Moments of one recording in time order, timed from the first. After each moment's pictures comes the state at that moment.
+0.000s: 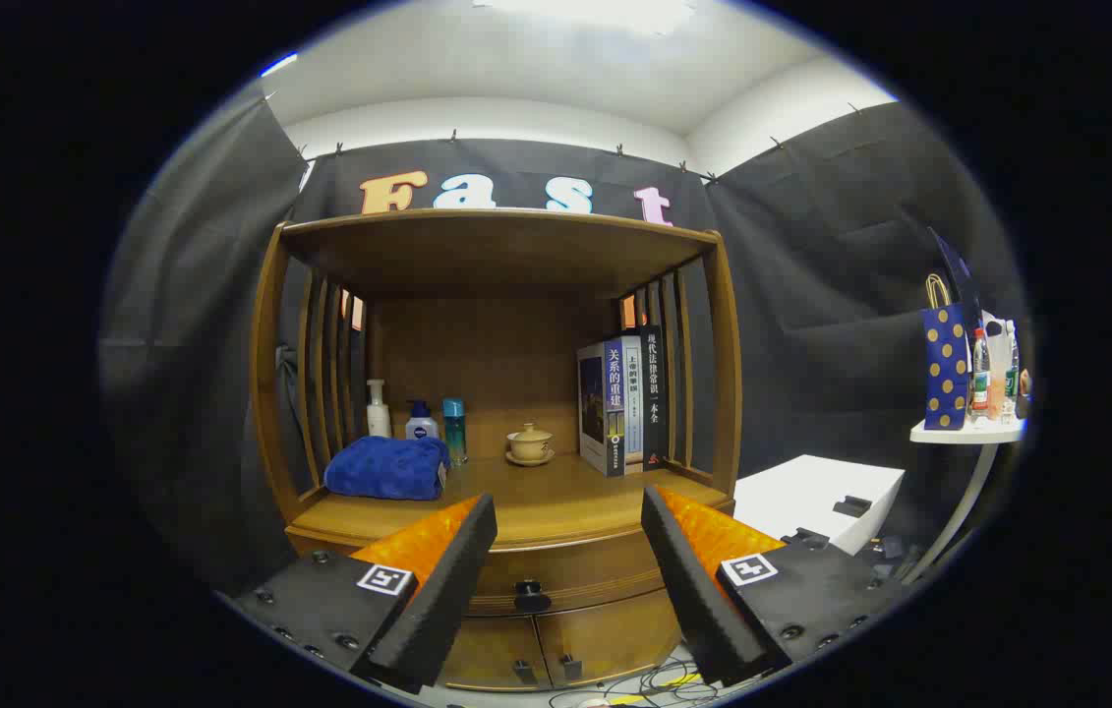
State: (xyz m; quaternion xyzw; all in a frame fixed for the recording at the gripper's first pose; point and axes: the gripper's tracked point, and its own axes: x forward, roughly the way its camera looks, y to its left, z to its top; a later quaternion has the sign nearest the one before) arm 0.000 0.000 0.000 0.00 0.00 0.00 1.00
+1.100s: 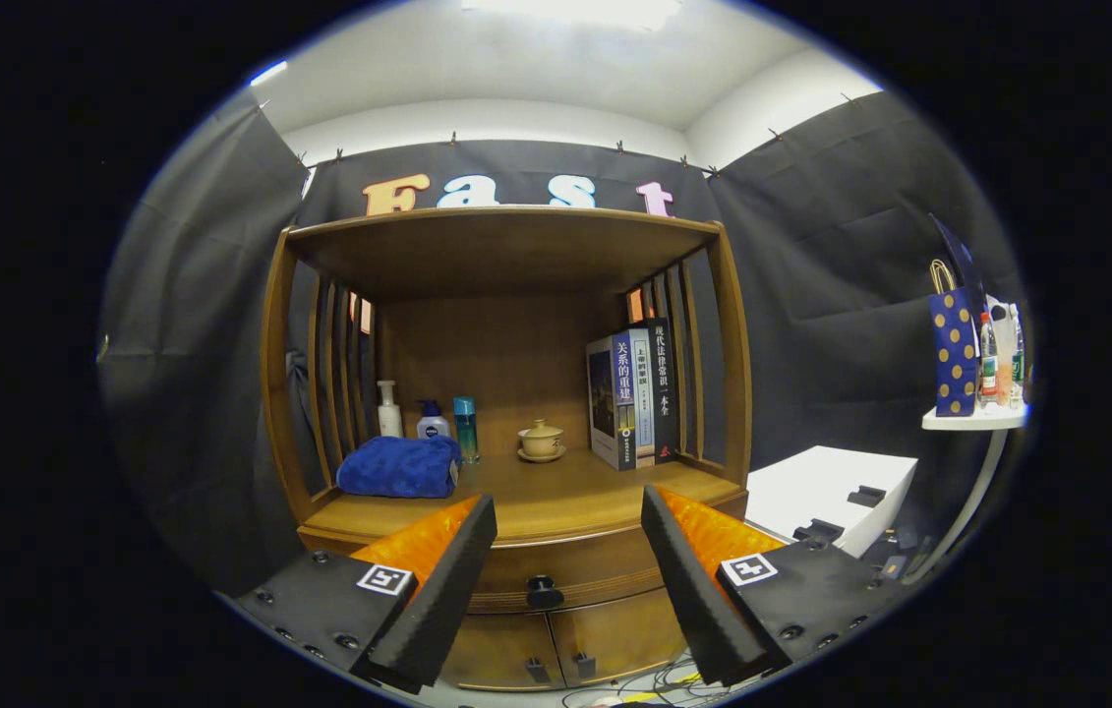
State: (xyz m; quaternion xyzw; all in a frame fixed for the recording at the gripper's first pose) arm 0.001 0.008 -0.010 0.02 0.00 0.02 1.00
